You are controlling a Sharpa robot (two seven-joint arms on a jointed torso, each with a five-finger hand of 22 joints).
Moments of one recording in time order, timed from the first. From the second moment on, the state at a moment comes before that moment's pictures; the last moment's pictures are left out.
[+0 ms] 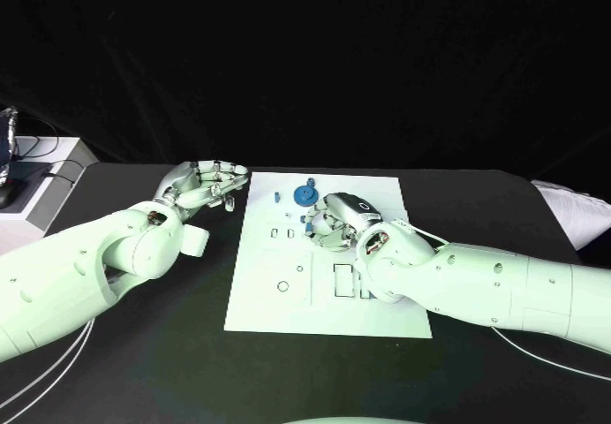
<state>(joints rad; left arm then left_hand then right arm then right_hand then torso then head) 1.00 -0.88 0.27 1.44 -0.36 -0.26 0.27 1.41 -0.23 0.49 0.16 0.05 0.81 0.16 0.37 0.36 0.95 0.09 0.75 0.50 1.29 0.02 1.34 1.11 0.17 1.00 0.12 1.10 0.66 1.18 -0.57 -0.15 1.42 -1.42 -0.65 -0.25 1.34 -0.23 0.45 0.14 0.27 1.03 0.14 0.18 0.32 1.47 0.06 1.57 1.31 1.47 -0.02 1.56 1.31 0.01 1.47 0.09 1.57 1.31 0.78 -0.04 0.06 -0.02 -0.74</state>
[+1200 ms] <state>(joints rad) 1.00 -0.88 0.27 1.43 -0.36 -0.26 0.27 1.41 -0.23 0.49 0.16 0.05 0.81 0.16 0.37 0.36 0.95 0.09 0.76 0.50 1.29 0.02 1.34 1.11 0.17 1.00 0.12 1.10 0.66 1.18 -0.57 -0.15 1.42 -1.42 -0.63 -0.24 1.33 -0.24 0.38 0.15 0.25 0.95 0.16 0.14 0.30 1.46 0.08 1.57 1.31 1.47 0.00 1.56 1.31 0.01 1.47 0.10 1.57 1.31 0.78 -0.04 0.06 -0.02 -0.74</state>
